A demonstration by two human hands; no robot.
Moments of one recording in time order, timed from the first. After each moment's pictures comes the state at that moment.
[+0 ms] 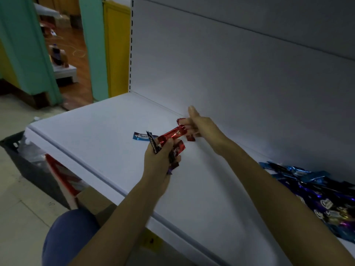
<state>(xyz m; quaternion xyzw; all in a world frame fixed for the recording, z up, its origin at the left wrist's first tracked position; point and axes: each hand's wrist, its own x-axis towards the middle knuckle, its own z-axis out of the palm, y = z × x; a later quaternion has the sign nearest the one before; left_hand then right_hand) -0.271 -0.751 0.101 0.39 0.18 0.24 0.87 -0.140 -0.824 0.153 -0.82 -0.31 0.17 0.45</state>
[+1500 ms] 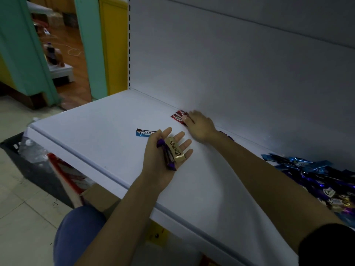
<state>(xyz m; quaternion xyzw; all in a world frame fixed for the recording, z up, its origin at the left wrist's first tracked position) -0.279 -0.739 0.105 0.21 0.14 0.10 0.96 -0.081 -0.793 0.098 -0.94 -0.33 -0.02 0.12</state>
